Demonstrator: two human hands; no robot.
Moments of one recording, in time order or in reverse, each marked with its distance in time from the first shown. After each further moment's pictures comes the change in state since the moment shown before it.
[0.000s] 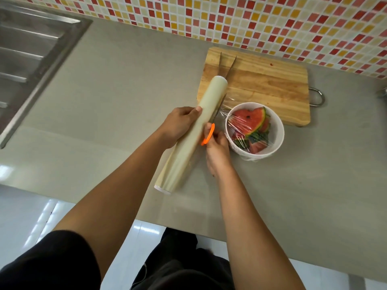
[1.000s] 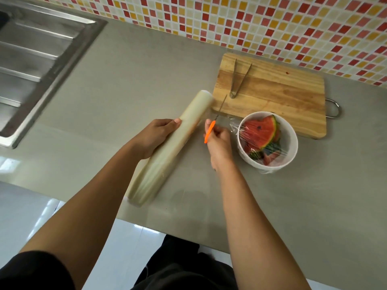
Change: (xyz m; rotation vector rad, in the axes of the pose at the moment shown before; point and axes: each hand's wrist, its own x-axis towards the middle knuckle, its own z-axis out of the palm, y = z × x) left_hand -0.014 -0.034 -0.071 -0.082 -0.074 -0.076; right_hand 0.010 -0.019 0.041 -0.402 0.151 0.057
